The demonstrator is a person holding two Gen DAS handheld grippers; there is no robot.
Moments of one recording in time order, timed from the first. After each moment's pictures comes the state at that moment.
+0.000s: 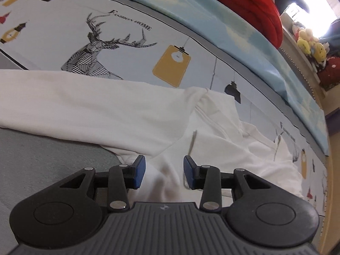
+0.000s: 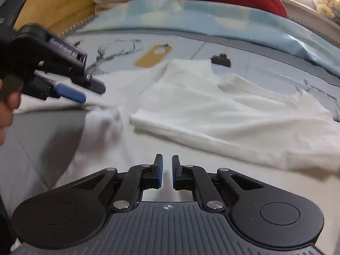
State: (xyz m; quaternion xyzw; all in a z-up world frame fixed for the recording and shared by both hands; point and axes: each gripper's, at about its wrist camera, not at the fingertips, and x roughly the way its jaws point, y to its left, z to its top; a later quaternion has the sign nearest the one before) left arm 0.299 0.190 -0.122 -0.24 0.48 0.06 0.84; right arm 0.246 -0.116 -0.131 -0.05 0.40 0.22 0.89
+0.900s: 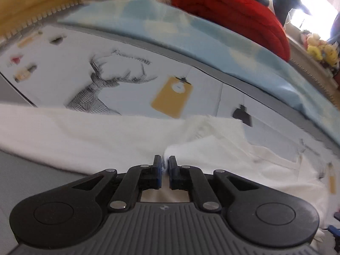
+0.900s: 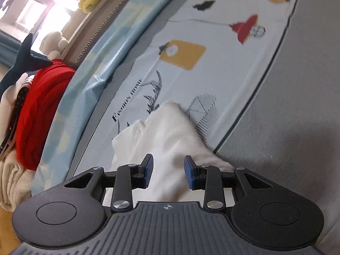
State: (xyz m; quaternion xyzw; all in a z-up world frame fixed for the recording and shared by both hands) left arm 0.314 0.139 -0.121 -0.15 0.41 0.15 0.89; right arm 0.281 -0.390 -0.162 0.48 0.36 -0.13 0.79
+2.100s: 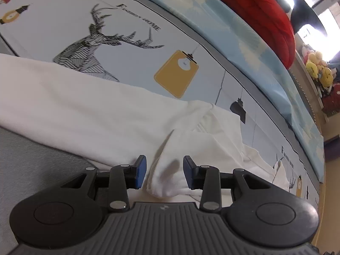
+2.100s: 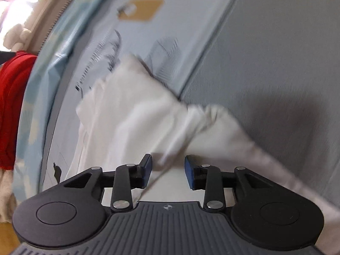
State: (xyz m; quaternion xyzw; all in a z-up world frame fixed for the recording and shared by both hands) left arm 0.333 0.186 -0.146 -0.30 0.46 0.09 0.83; right arm 0.274 -0.353 -0.200 0.52 0.43 -0.18 0.72
